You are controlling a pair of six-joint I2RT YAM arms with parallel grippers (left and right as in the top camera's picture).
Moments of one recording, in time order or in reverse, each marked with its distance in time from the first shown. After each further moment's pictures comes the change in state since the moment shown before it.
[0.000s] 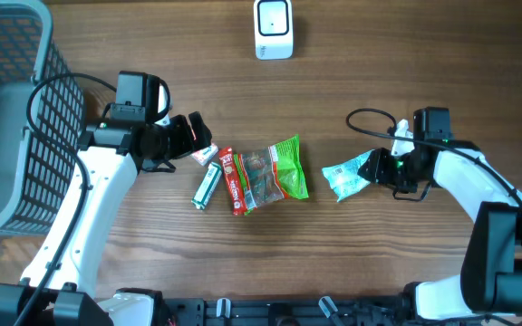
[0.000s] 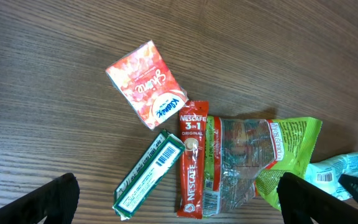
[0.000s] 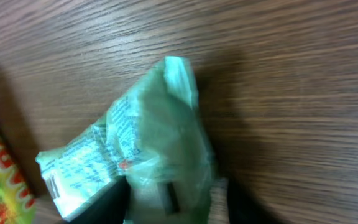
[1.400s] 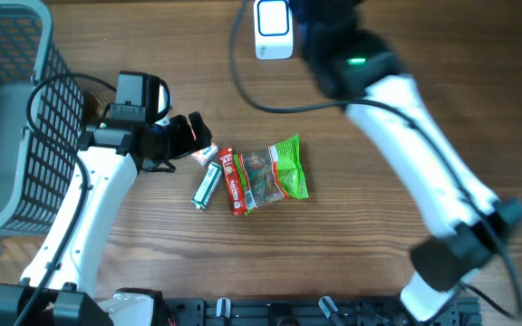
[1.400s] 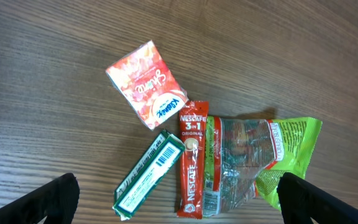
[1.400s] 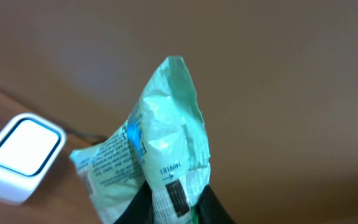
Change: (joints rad) left arm 0.000 0.000 0.000 0.000 0.000 0.000; right arm 0.645 0.256 1.106 0.267 1.106 -0.857
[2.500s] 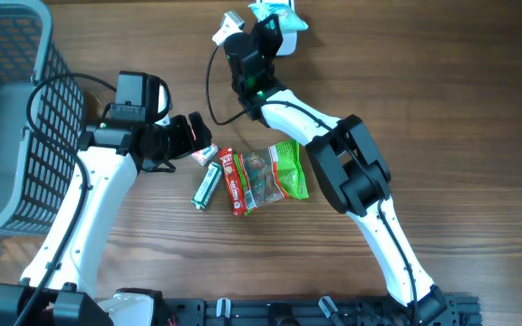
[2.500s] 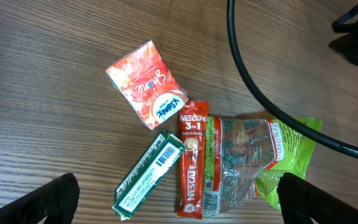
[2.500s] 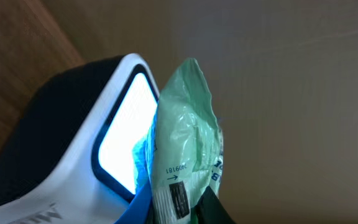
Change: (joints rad) left arm 0.000 0.000 0.000 0.000 0.000 0.000; right arm 0.035 0.673 0.029 0.673 0.190 -0.414
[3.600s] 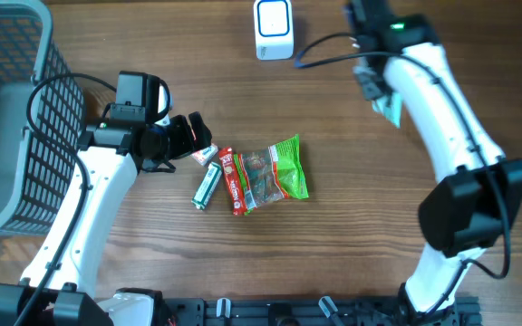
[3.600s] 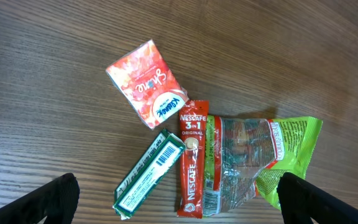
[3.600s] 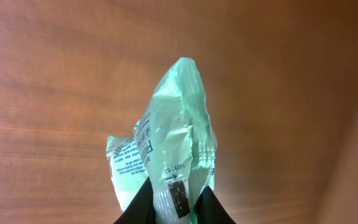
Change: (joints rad) left arm 0.000 0.000 0.000 -0.002 0.000 0.000; right arm -0.399 -0.594 -0.100 -1.628 -0.501 1.000
